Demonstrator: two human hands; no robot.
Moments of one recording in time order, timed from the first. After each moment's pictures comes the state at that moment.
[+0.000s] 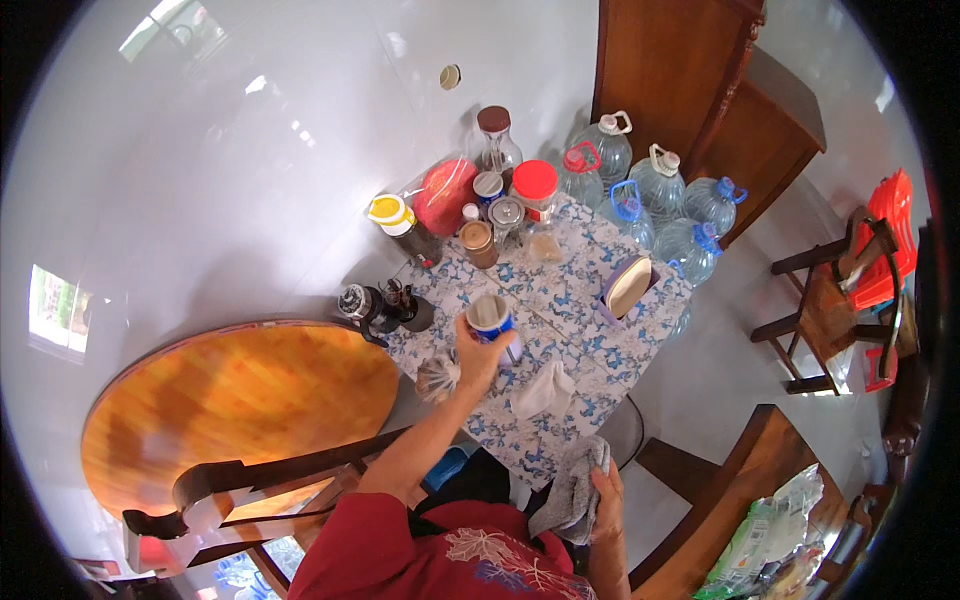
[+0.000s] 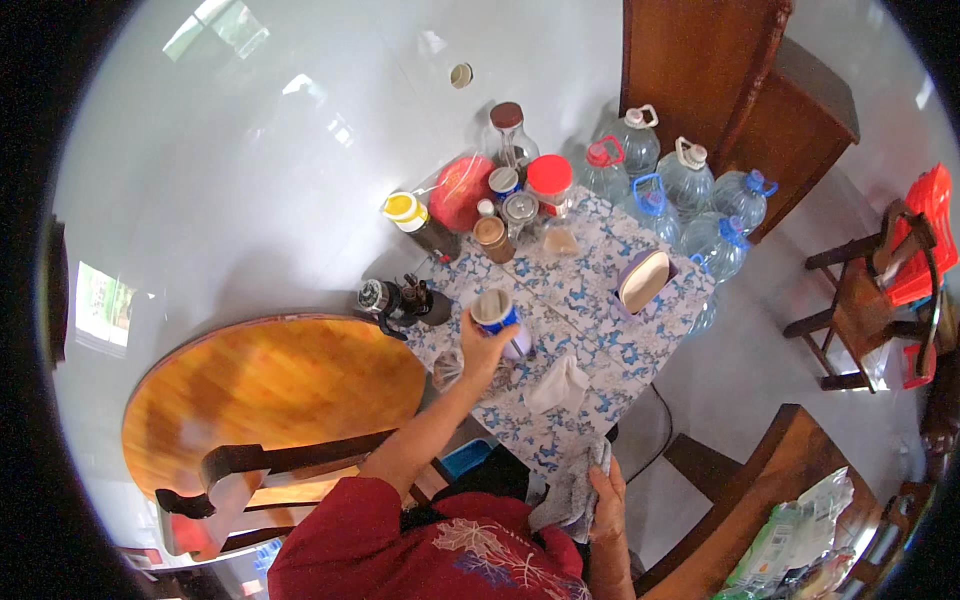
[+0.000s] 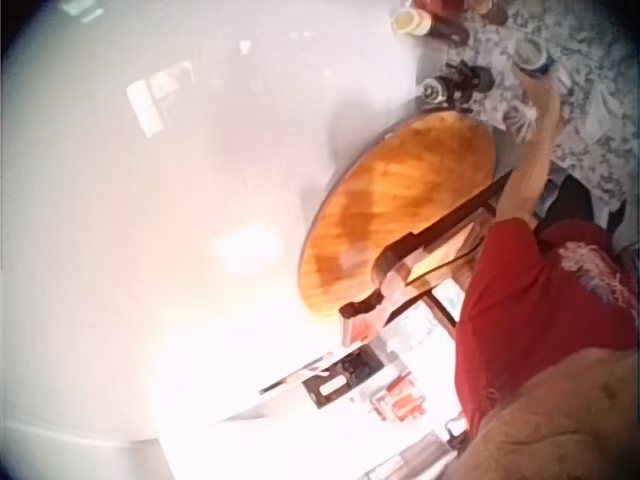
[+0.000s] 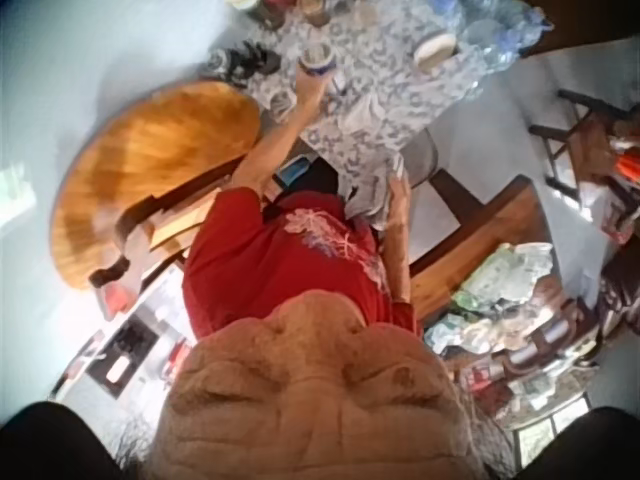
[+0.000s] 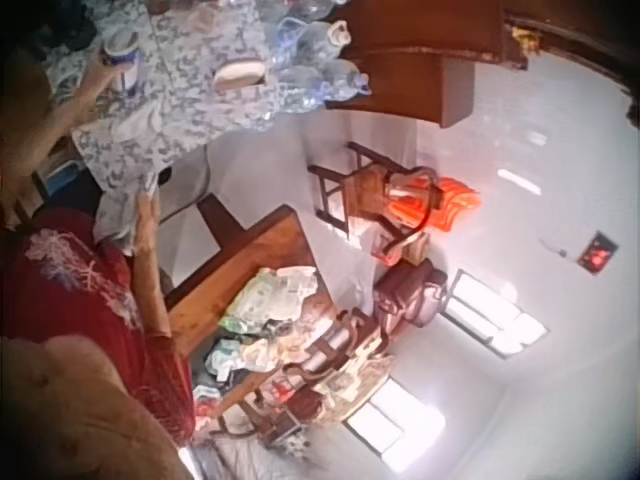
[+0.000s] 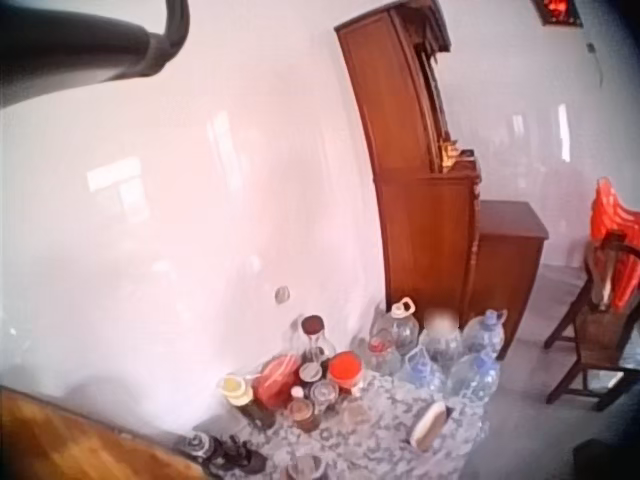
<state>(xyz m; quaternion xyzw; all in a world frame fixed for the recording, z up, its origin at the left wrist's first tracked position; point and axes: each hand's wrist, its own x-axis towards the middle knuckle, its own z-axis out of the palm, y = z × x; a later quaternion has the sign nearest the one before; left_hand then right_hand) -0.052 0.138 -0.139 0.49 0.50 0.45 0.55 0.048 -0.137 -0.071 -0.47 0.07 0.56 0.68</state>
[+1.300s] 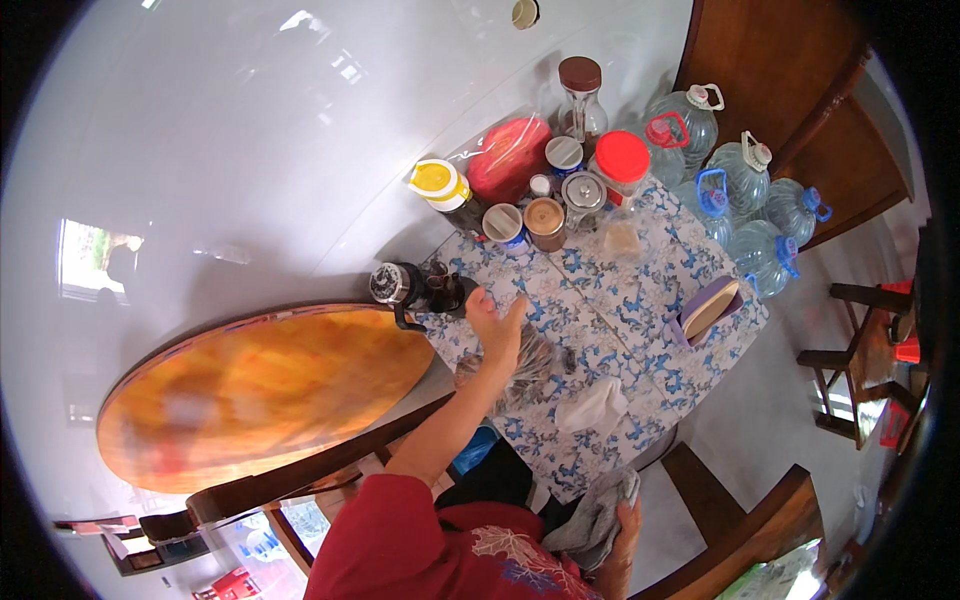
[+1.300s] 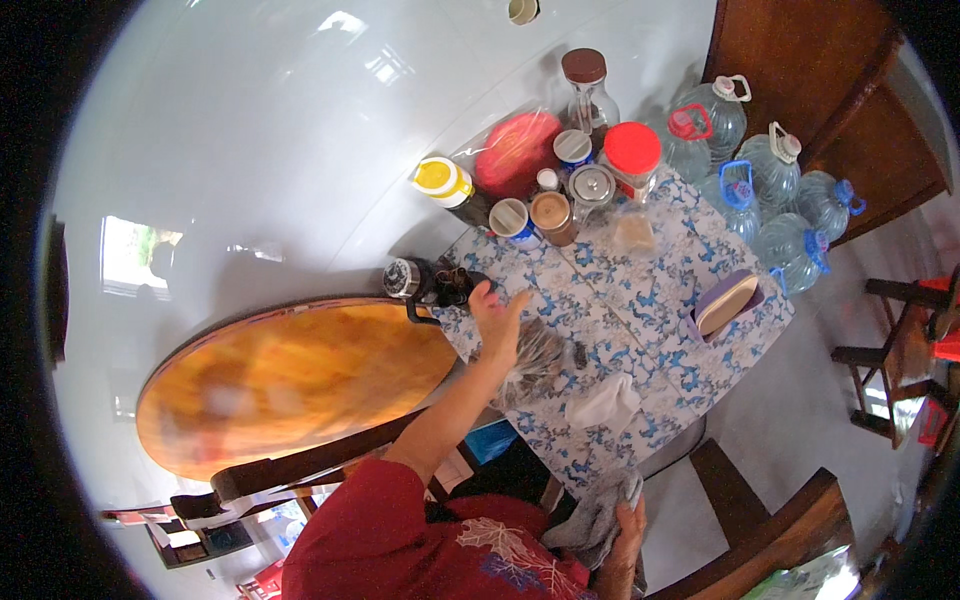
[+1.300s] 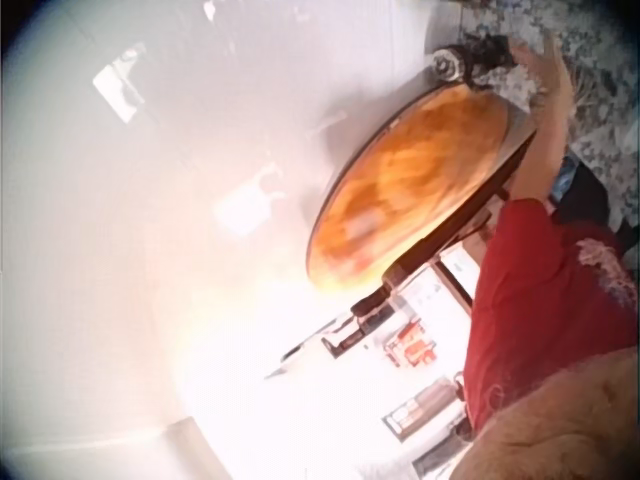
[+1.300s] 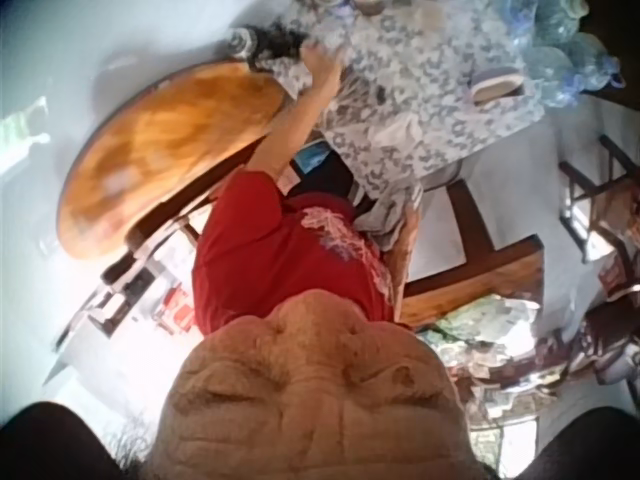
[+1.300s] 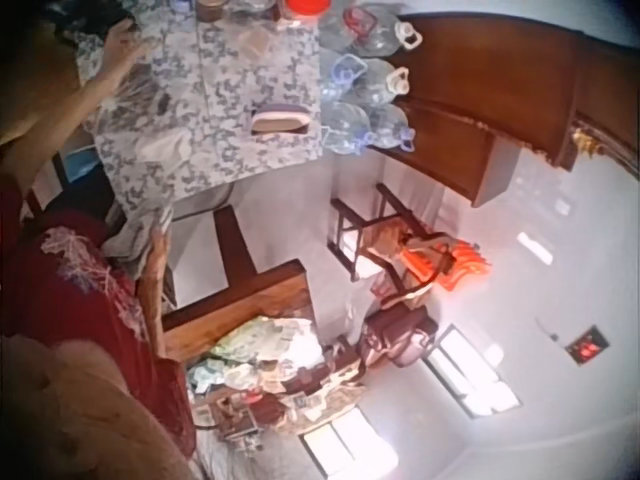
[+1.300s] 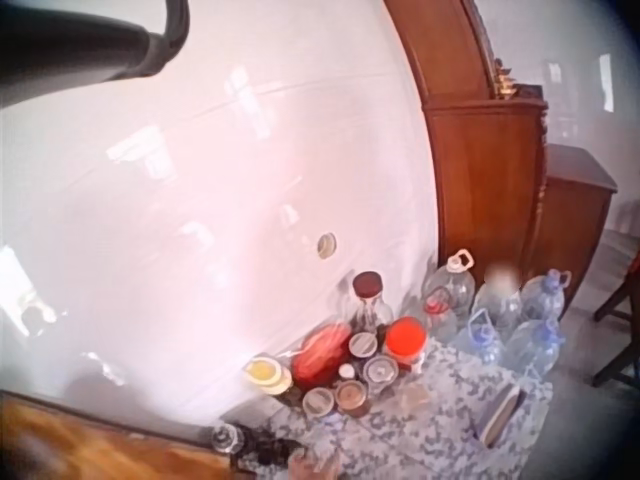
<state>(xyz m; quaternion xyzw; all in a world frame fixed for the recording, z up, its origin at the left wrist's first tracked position) -0.081 0.214 -0.202 0.39 0.70 0.43 0.41 0.044 -0.096 -0.094 -0.55 0.10 0.56 0.61</state>
